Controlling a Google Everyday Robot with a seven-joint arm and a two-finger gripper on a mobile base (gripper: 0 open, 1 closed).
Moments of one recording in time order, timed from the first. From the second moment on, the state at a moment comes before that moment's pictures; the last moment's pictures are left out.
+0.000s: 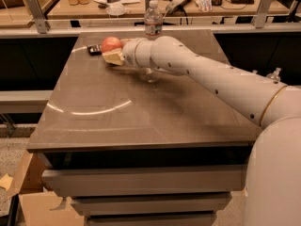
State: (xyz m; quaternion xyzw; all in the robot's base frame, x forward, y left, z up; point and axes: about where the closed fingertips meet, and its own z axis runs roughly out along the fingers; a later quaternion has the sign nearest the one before) arm 0.787 0.115 0.870 -0.37 0.70 0.20 0.58
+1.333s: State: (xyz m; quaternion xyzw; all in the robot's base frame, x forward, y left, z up) arm 0.723 0.058 0.903 -0.36 0.71 0.23 0.56
